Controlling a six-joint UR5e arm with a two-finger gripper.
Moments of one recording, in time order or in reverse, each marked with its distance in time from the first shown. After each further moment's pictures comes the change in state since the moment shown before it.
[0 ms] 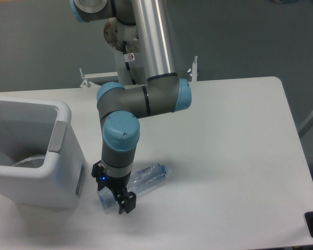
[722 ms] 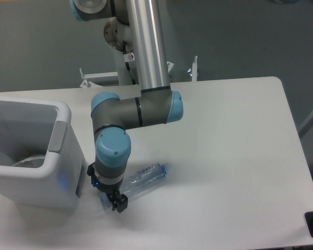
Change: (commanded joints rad) arm -0.025 -0.086 0.043 -0.043 0.070 -0.002
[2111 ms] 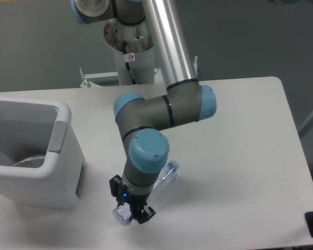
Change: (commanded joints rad) arm 0.159 0.050 0.253 -0.164 -0.265 0.000
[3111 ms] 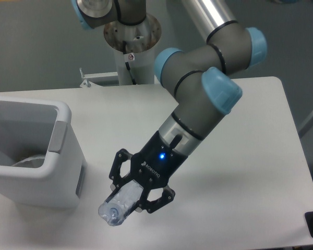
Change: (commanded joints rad) arm 0.152 0.112 0.055 0.015 -0.620 -0.219
